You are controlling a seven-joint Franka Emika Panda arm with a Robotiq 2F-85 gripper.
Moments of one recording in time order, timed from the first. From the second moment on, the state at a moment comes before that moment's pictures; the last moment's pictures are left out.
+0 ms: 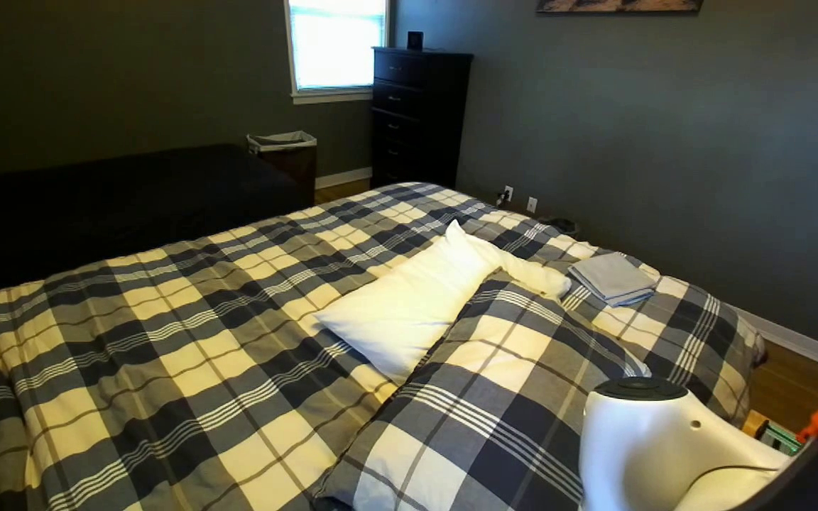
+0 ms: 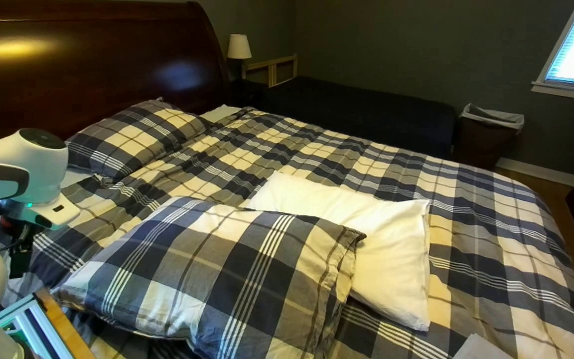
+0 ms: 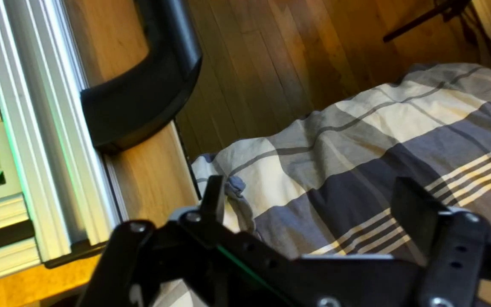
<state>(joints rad) 0.60 0.09 0.57 -2.78 1.23 2.68 0.25</state>
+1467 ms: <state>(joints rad) 0.31 0.07 0.28 -2.74 1.24 2.67 0.08</state>
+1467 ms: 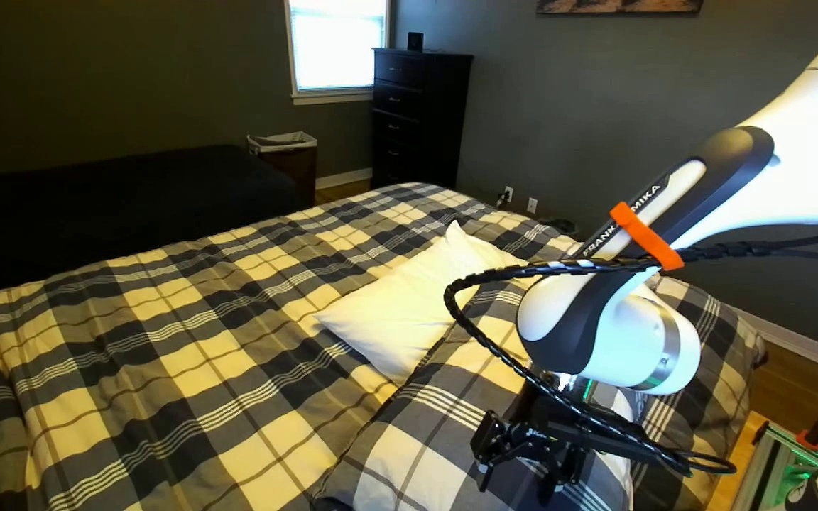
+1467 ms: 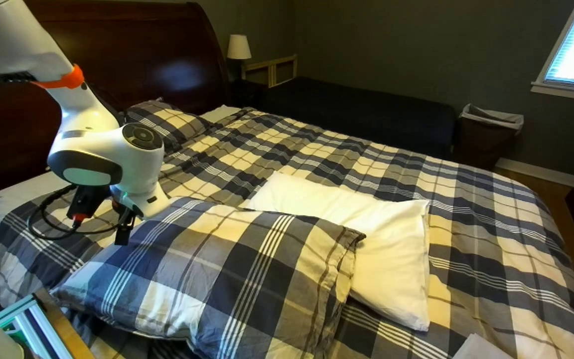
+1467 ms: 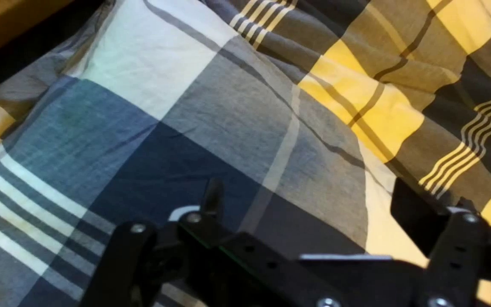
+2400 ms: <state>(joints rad) 0.23 0.17 0.16 -2.48 0.82 2.94 -0.03</state>
